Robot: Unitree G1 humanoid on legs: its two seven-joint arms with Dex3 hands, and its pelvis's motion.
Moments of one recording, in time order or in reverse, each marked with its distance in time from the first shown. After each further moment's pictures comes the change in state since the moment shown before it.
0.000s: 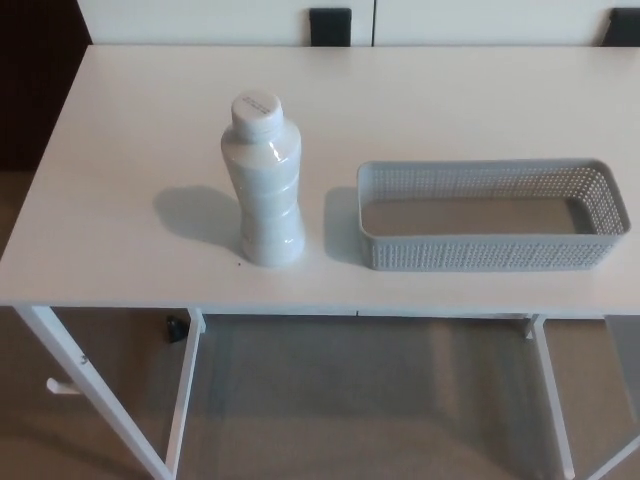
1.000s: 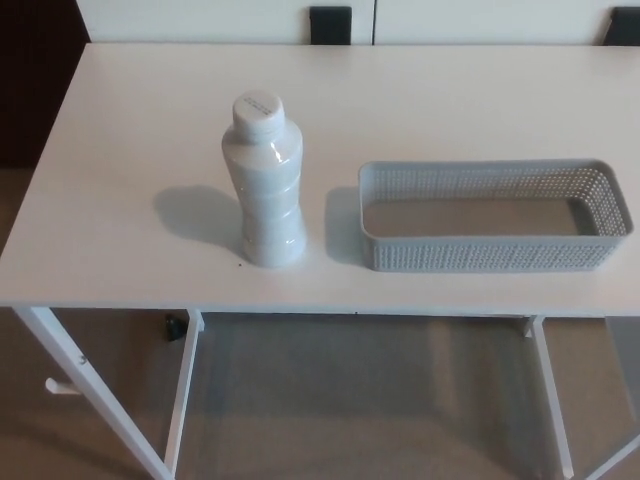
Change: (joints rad) left_arm -0.185 -0.040 0.446 -0.471 -0.140 0.027 0.199; right_arm -0.057 0.001 0.036 -0.011 -0.003 0.009 0.006
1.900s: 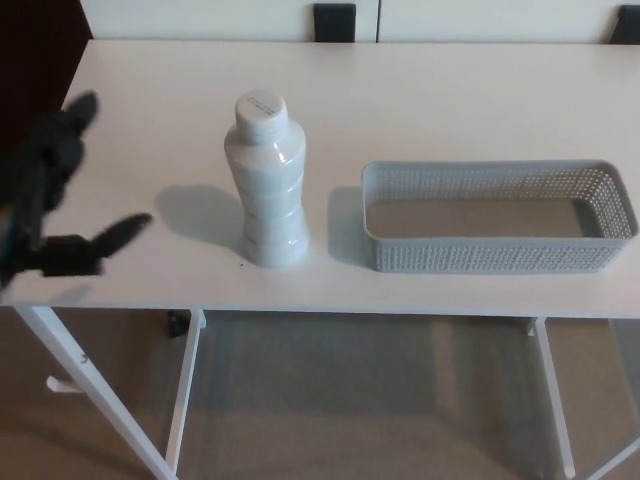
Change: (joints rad) left_arm -0.361 -0.086 -0.488 -0.042 0.077 0.145 0.019; right_arm -0.029 -0.014 0.031 -0.079 -0.007 0.052 0.021
